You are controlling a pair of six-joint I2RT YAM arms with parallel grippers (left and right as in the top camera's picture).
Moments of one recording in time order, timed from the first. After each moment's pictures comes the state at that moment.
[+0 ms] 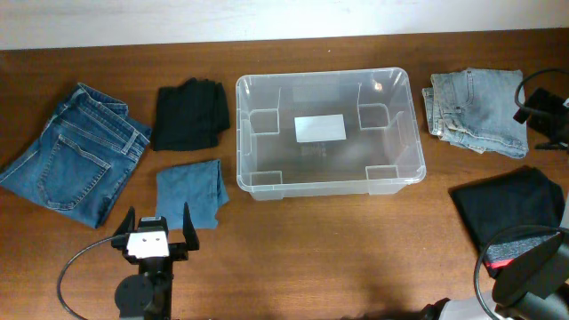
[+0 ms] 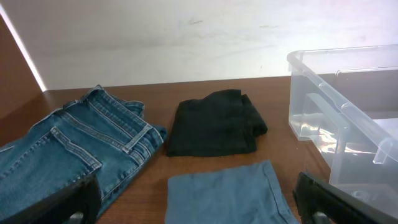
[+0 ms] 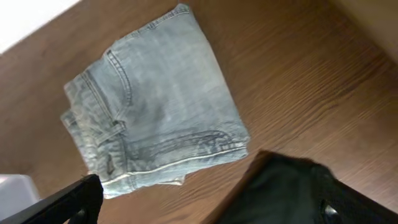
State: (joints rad) left arm 0.00 0.01 0.04 -0.13 -0.06 0.07; right arm -0.61 1.69 1.50 -0.70 -0.08 0.04
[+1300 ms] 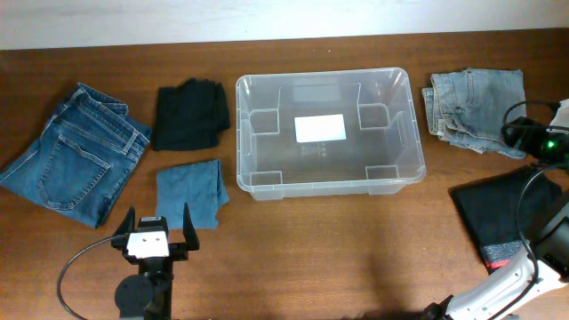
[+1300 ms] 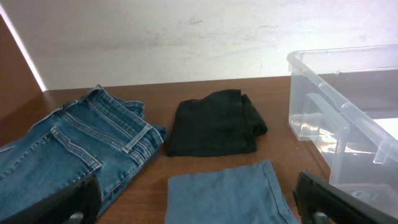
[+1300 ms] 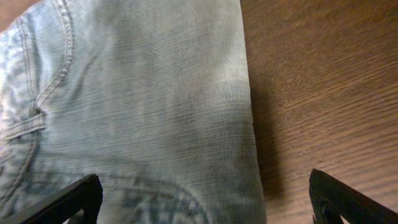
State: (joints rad) left arm 0.00 0.01 0.04 -0.13 -0.06 0.06; right arm -0.77 2.13 1.50 -0.42 -0.48 -0.21
